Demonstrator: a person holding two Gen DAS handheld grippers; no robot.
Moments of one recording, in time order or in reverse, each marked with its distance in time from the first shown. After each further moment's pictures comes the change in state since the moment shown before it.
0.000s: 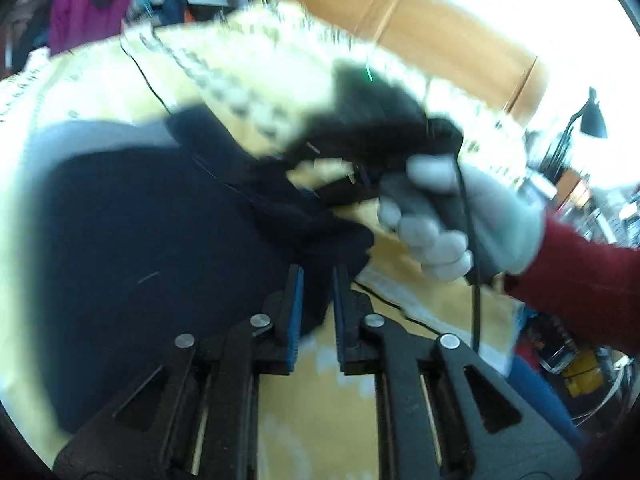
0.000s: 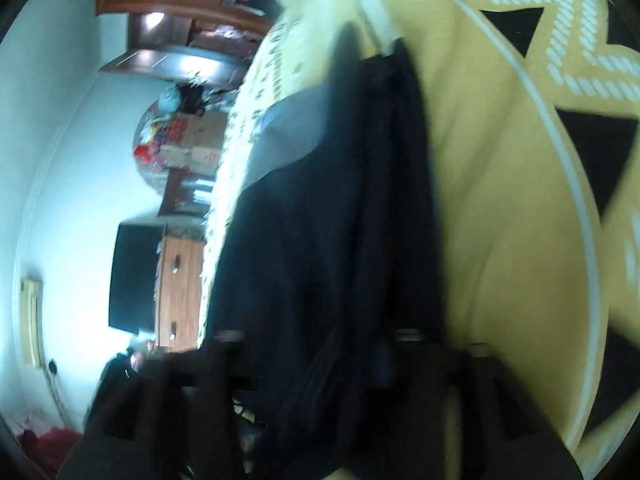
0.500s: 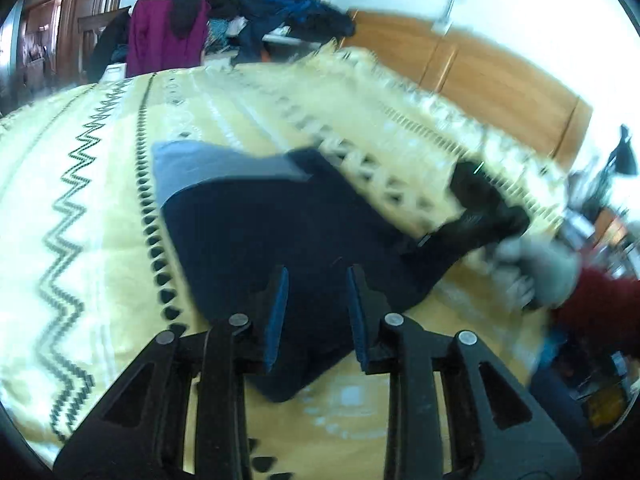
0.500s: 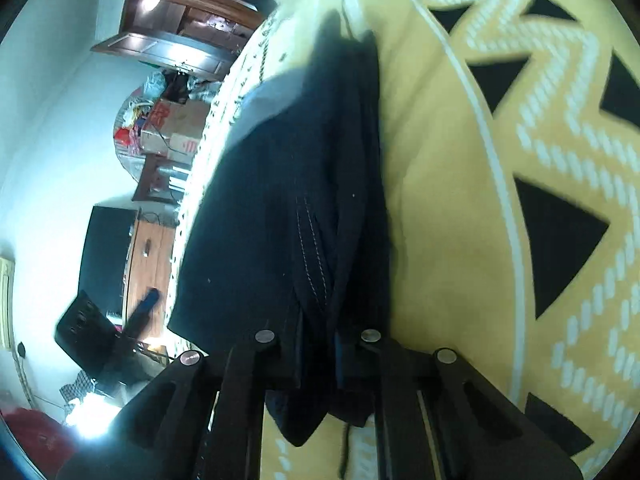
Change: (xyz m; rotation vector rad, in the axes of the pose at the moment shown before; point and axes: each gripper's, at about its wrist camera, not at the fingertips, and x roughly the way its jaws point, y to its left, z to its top) left arm -0.073 0.039 -0.008 -0.063 -0.146 0.191; right arm -0.019 -0.005 -0.041 -0.064 0.000 -0.126
